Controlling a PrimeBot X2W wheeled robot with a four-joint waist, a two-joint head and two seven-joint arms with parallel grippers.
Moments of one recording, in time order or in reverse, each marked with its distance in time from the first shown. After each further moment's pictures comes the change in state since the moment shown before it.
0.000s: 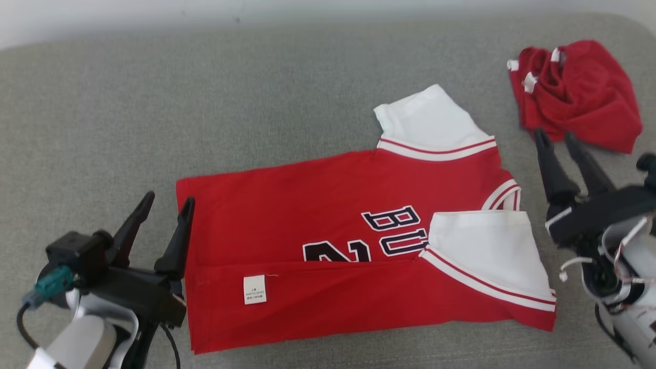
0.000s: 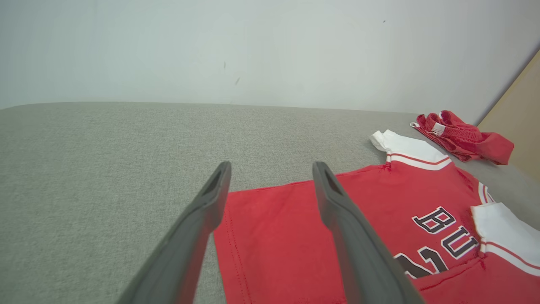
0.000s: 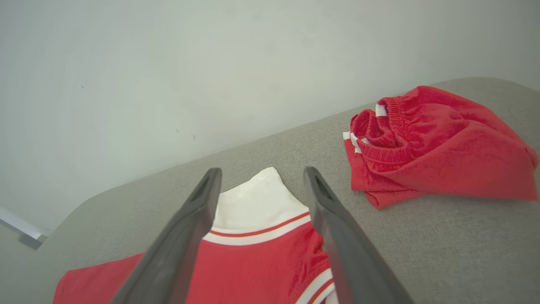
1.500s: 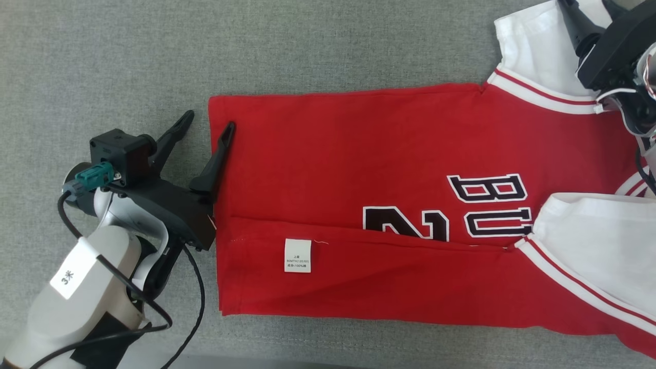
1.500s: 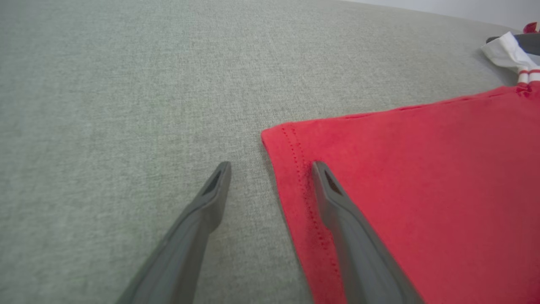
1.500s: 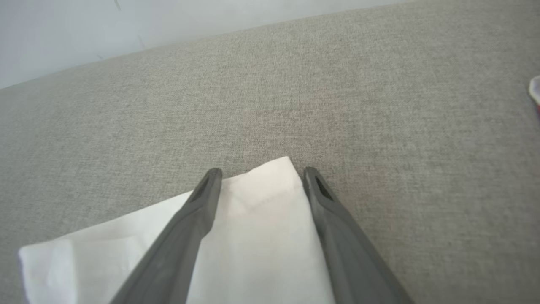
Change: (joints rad) left arm -0.327 -0.087 -0.087 0.148 0.053 -0.062 0.152; right arm -0.645 0.088 0.121 0.546 -0.122 0.061 0.386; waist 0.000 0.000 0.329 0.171
